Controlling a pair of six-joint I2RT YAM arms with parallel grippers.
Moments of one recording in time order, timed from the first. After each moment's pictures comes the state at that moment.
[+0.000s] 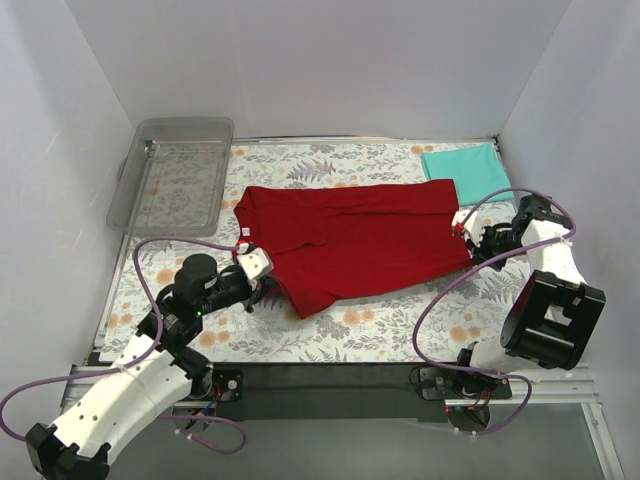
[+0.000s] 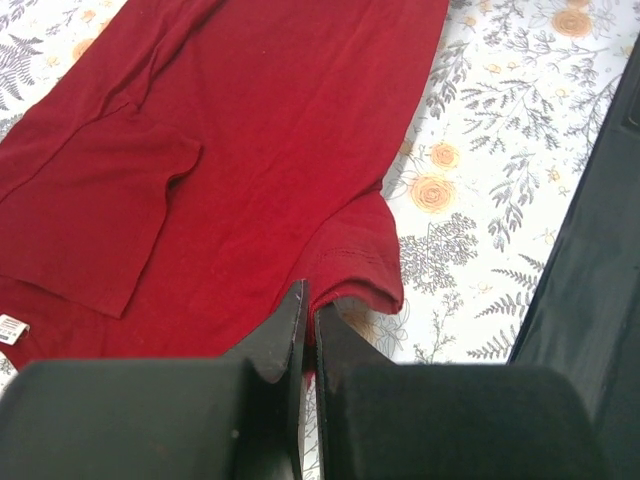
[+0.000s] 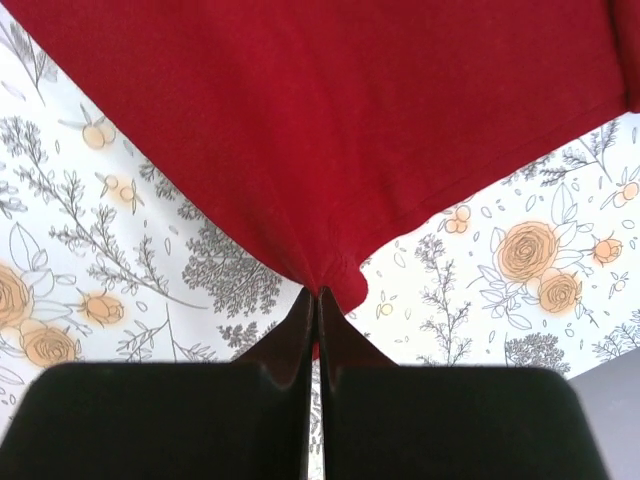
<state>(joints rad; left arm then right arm) -0.57 0.58 0.53 -0.30 0.44 0.22 -0.35 1.43 1.01 -0.96 -0.54 -1.51</state>
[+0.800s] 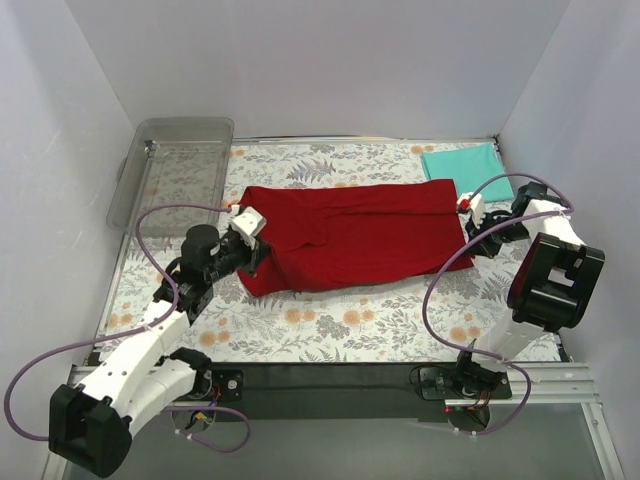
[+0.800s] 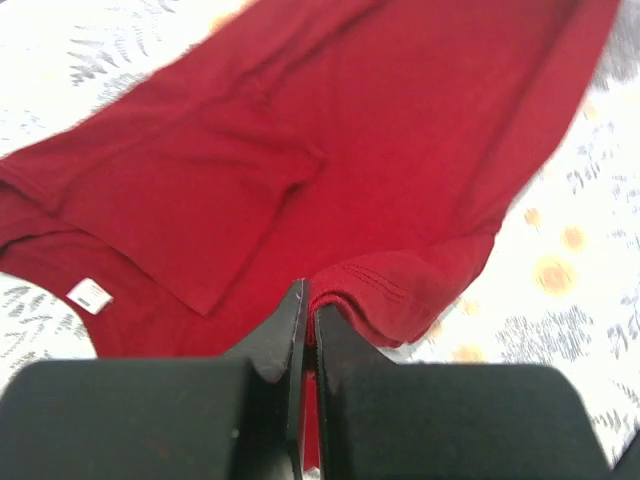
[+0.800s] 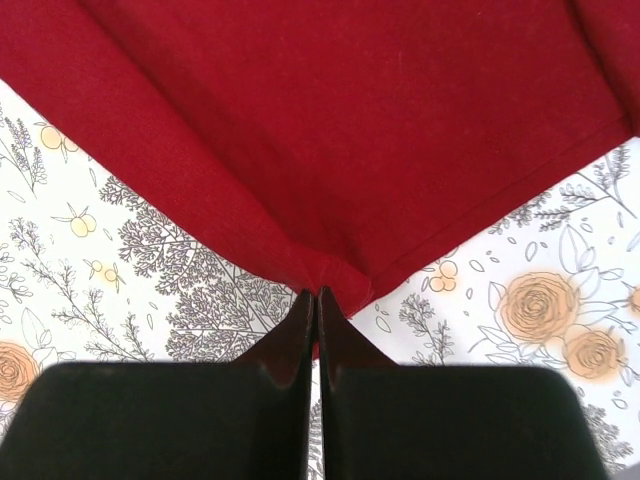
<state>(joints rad) -0.42 0.85 0.58 -0.07 0.34 0.12 -0.35 1.69 1.19 -0.97 -0.67 -1.34</state>
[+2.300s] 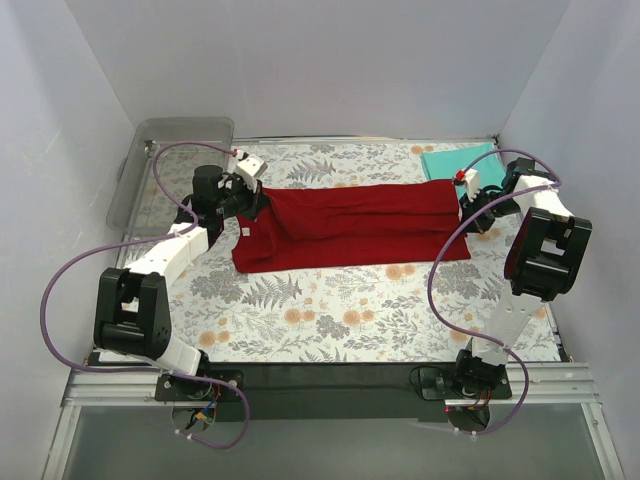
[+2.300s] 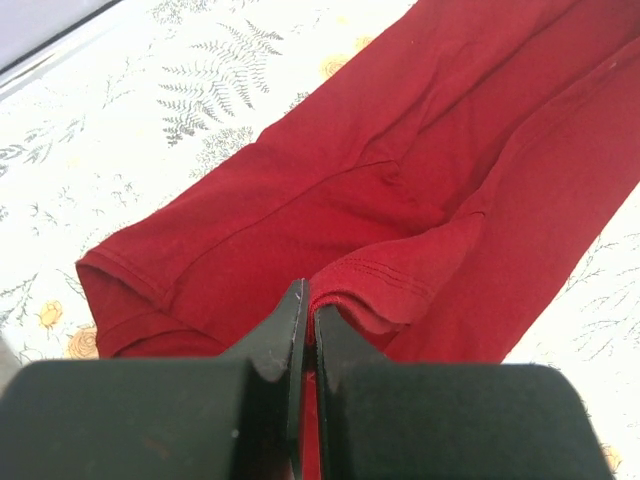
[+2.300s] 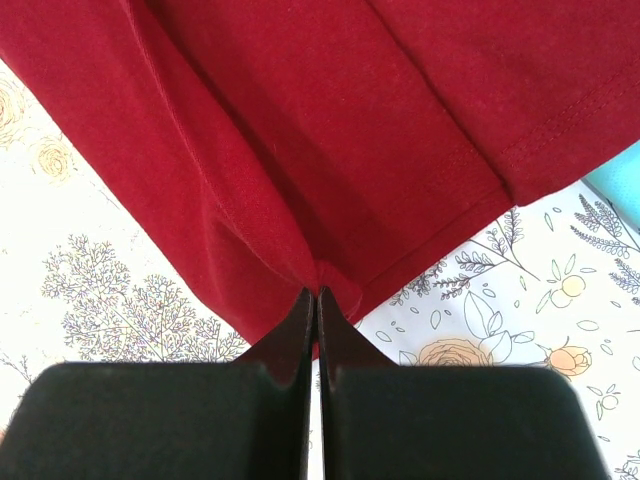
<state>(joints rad) -0.18 1.51 0.97 0.12 0.54 0.21 -0.27 1.94 1.47 -0.95 -0.67 -1.11</state>
